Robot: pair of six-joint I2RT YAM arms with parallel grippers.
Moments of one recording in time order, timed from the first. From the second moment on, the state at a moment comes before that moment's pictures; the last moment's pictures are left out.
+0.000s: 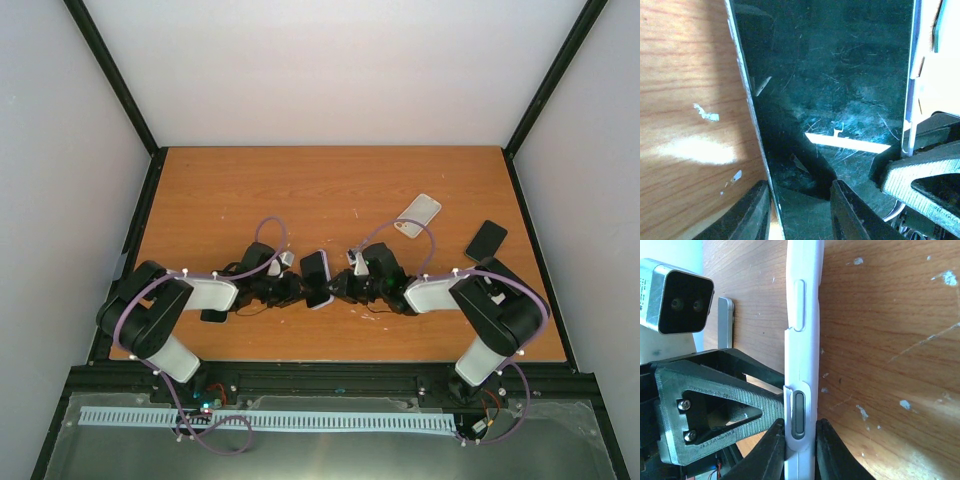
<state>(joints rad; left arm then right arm) -0.56 1.57 0.49 0.24 0.58 -0.86 0.70 1.64 0.55 0.42 -0.53 0.95</state>
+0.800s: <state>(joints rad) -0.48 1.34 0.53 0.10 0.66 -0.81 0.70 1.56 0.52 0.44 -0.58 0.95</state>
